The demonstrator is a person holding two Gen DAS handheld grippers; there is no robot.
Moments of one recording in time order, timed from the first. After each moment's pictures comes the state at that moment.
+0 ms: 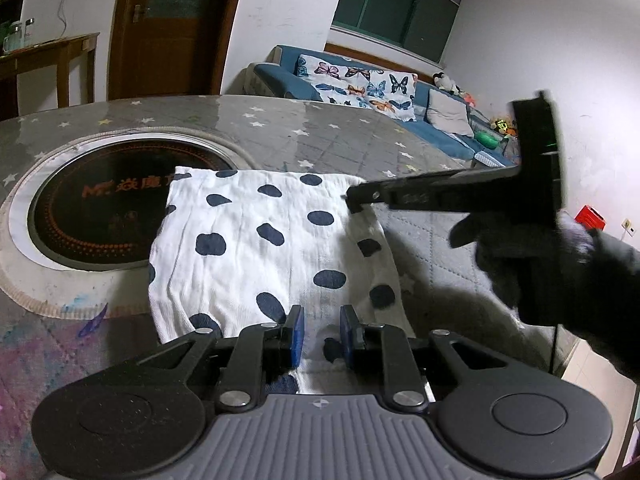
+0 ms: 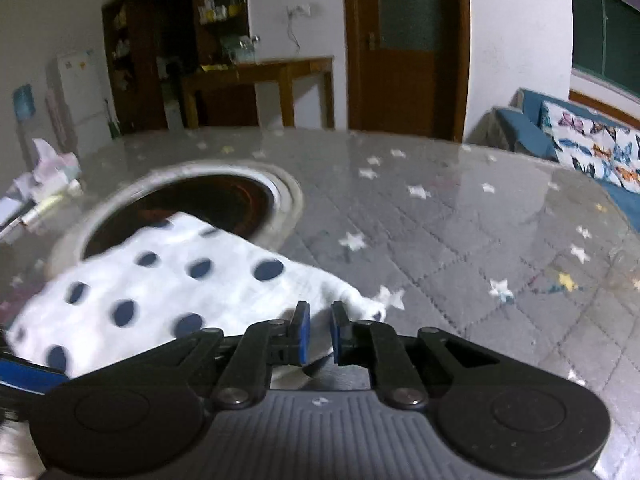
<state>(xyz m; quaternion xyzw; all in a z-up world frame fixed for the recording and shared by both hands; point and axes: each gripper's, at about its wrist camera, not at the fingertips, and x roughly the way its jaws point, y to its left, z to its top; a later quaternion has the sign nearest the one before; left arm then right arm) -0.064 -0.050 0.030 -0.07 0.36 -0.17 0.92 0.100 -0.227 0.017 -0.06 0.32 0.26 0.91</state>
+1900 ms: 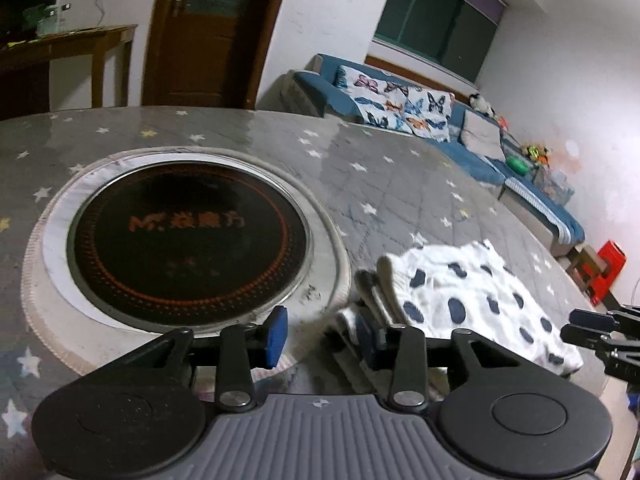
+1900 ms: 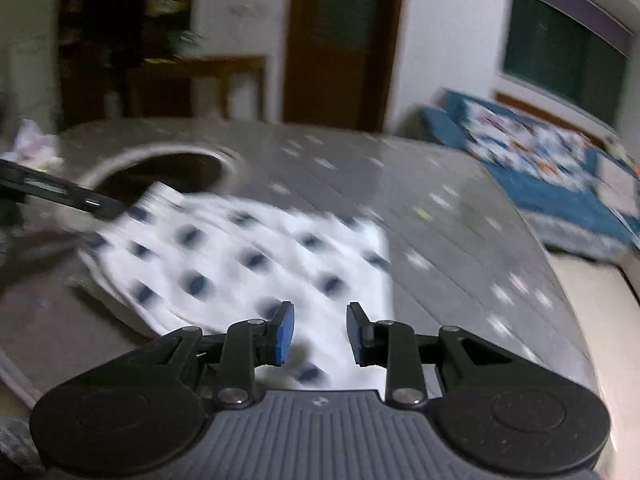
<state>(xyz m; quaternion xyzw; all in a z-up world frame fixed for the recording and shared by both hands) -0.014 -0.001 0.051 -0.10 0.35 -0.12 0.92 -0.041 -0.291 0.065 -0.10 0.31 0.17 0.93</state>
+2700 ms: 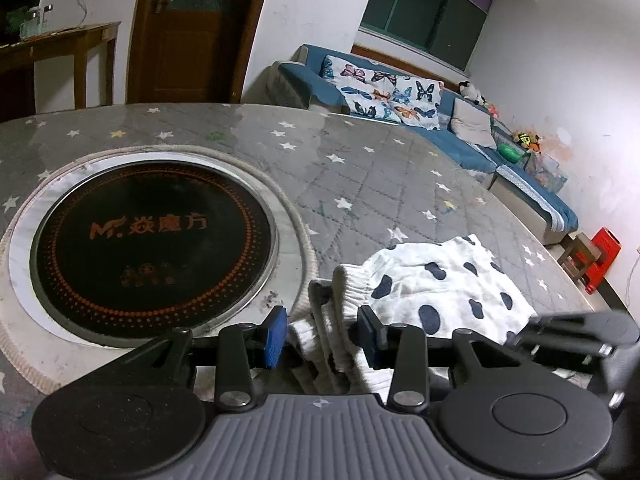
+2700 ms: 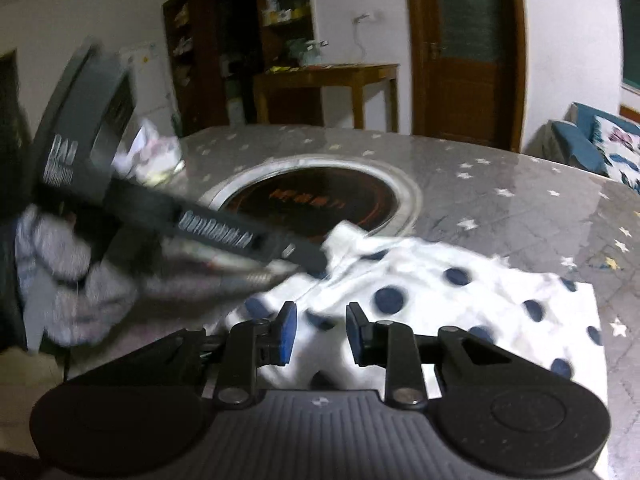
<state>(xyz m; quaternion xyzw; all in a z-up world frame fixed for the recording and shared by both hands) 0.001 -0.027 0.046 -0.09 0.37 -0.13 0.92 -0.017 -0.201 0.057 -0.06 0.30 0.34 0.89</state>
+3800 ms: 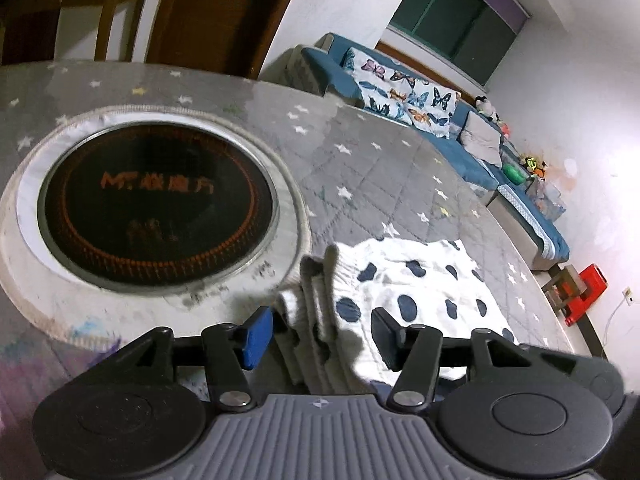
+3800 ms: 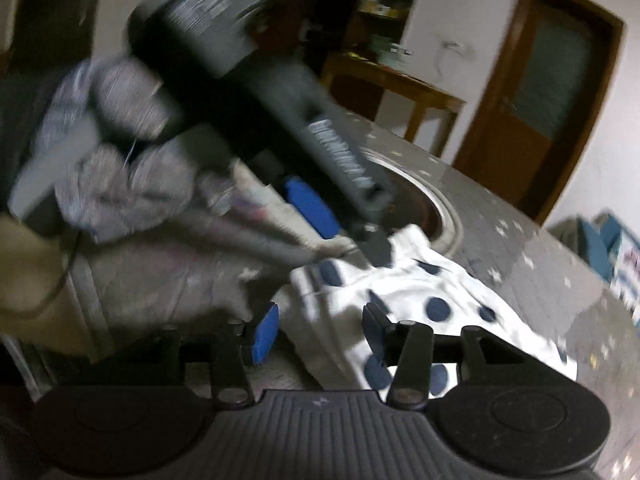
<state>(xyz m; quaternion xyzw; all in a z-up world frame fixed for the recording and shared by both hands) -0.015 -0.021 0.053 -0.17 0.40 -0.11 0.89 -0.071 -0.152 0.040 -0.28 0.24 0.39 0.85</state>
